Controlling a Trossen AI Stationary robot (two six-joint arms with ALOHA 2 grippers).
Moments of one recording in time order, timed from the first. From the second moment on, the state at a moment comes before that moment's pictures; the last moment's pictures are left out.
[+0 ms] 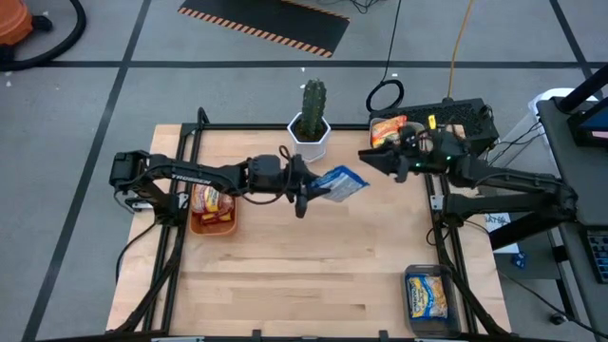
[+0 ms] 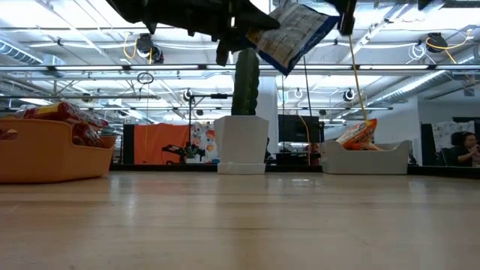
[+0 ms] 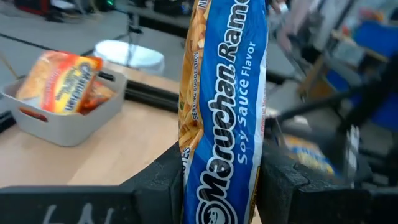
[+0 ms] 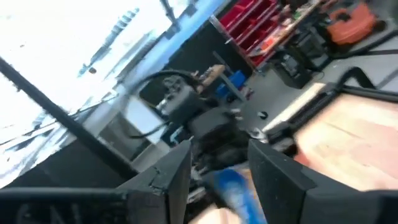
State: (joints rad) left arm 0.07 1.59 1.03 0.39 0.05 -0.24; right arm -0.26 0.81 0.70 0.20 -0.20 0.80
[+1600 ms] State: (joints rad) left arm 0.08 1.57 1.03 0.40 -0.02 -0.20; right arm -0.26 1.27 1.29 -0.73 -0.32 0.16
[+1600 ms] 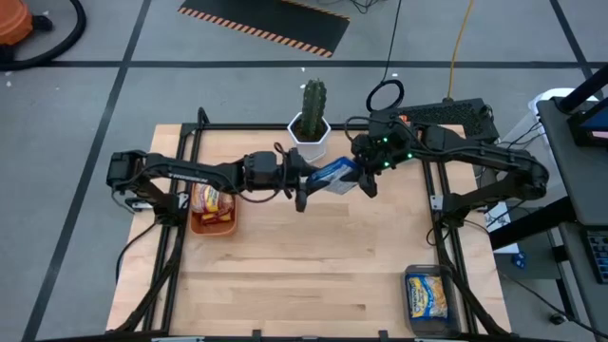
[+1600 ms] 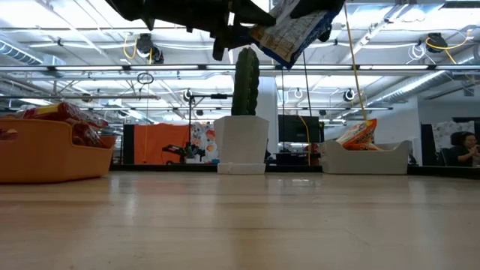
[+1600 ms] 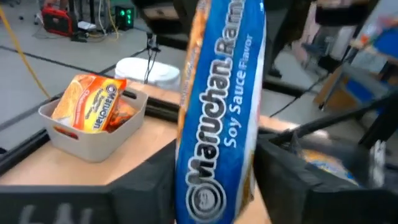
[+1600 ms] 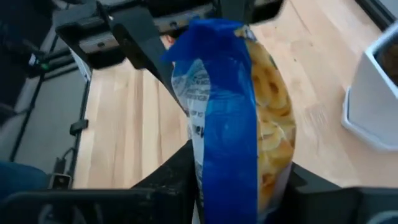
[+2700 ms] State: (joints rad) left arm 0.31 1.26 1.03 -0.19 0.29 -0.14; right arm 0.10 1.16 1.29 -0.92 -0.40 1.06
